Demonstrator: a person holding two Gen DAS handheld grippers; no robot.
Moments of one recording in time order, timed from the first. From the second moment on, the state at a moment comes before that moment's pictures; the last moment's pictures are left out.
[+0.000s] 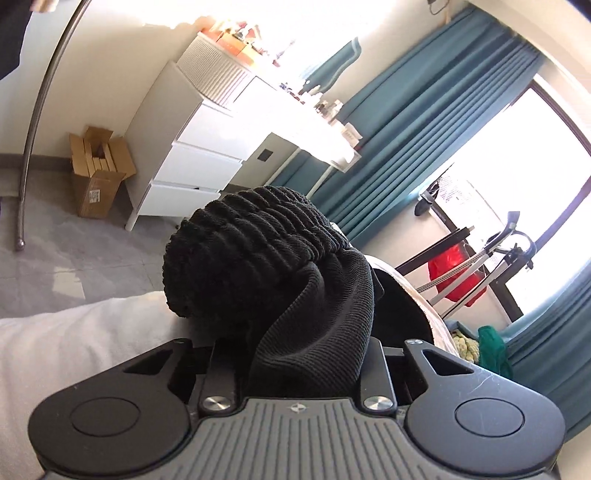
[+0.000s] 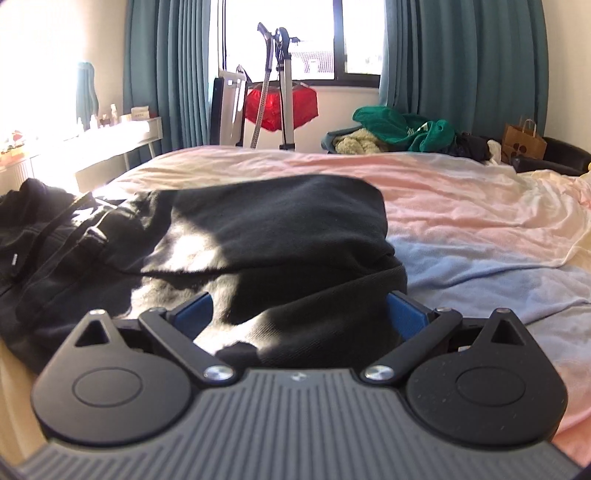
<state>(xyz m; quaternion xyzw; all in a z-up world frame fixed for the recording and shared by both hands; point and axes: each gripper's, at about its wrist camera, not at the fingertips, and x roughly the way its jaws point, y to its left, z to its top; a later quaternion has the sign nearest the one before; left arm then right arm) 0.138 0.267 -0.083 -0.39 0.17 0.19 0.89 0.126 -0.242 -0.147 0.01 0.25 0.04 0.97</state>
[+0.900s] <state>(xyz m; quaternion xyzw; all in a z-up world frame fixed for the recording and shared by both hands) 0.151 -0.121 0.059 -0.09 0.01 -0.01 1.00 0.085 -0.330 -0.070 0.15 0.21 -0.04 0.96</state>
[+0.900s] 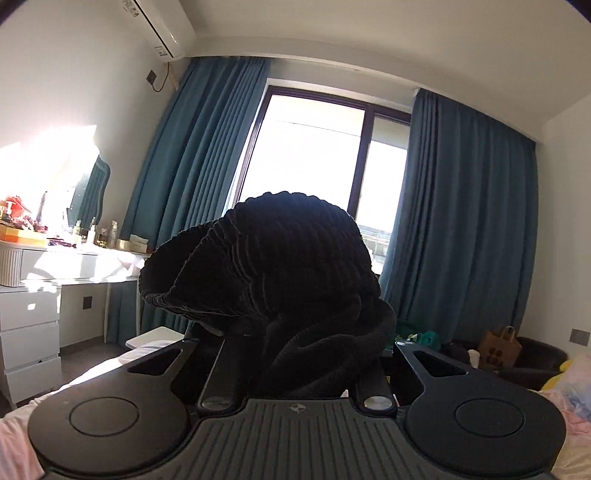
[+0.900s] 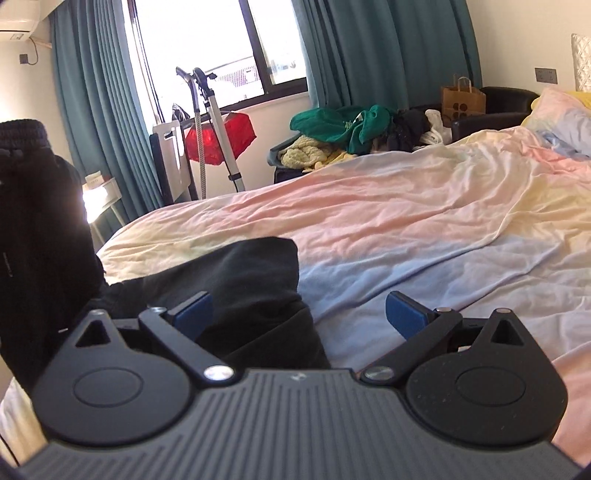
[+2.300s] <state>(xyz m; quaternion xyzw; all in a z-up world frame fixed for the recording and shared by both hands) 0.073 -0.100 -0.062 0.16 0.28 -0.03 0.95 0.148 -0.362 -0.099 0.34 0.24 0.10 0.91</state>
